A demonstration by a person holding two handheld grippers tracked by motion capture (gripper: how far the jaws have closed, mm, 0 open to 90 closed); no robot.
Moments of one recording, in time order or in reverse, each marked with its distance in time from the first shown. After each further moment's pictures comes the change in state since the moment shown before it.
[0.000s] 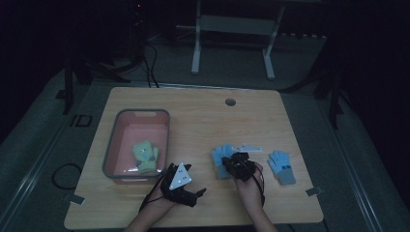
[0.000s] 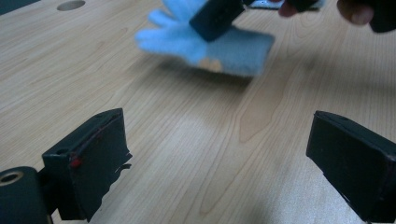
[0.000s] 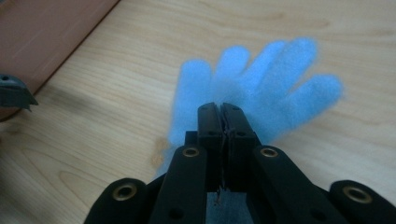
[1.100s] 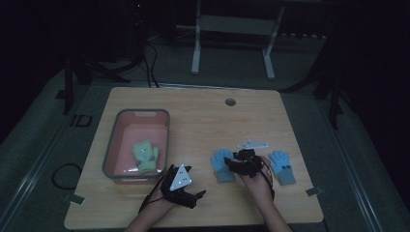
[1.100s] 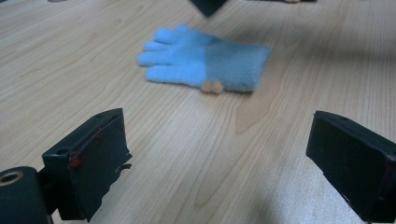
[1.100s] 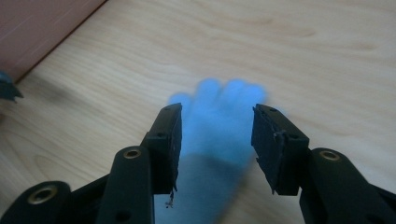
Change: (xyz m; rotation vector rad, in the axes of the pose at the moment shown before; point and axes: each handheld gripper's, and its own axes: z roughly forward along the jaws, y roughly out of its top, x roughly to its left) left arm -0.001 -0.005 0.003 0.017 -0.019 0.004; right arm -0.030 0.010 -0.011 -0.004 0.024 -0.090
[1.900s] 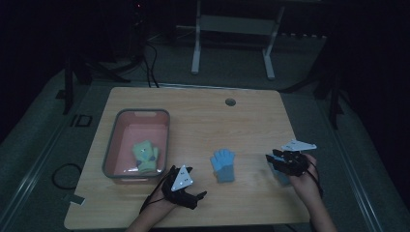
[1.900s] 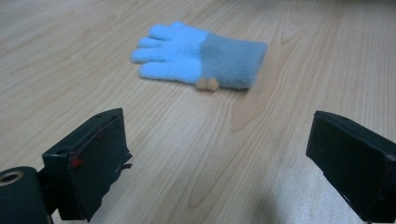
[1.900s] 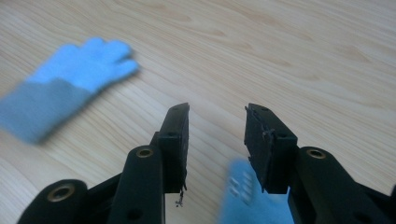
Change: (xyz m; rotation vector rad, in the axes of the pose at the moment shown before) left arm -0.001 -0.002 0.003 0.008 -0.007 -0.010; right arm -0.106 -0.032 -0.071 -0.019 -0.087 -0.142
